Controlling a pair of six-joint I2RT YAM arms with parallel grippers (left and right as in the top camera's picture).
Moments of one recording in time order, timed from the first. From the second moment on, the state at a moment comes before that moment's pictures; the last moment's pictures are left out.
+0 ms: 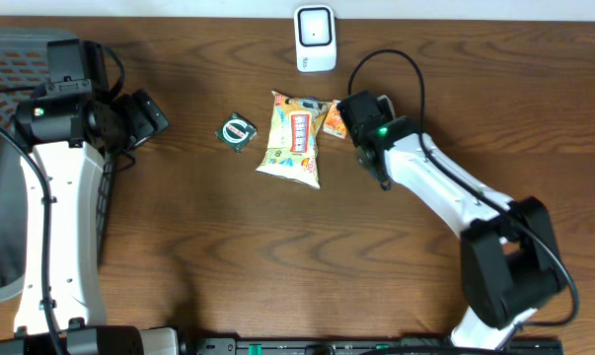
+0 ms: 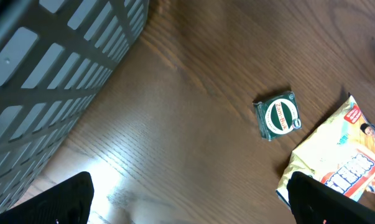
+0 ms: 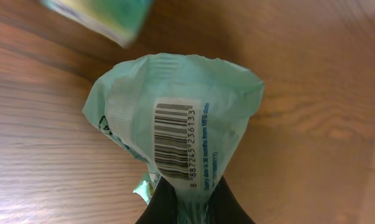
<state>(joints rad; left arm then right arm) 0.13 1.51 1.55 -1.18 -0.03 -0.49 0.48 1.86 1.30 -0.77 0.62 0.08</state>
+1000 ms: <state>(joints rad) 0.13 1.51 1.55 -1.18 -0.03 -0.49 0.65 2.00 1.49 -0.98 0.46 0.15</state>
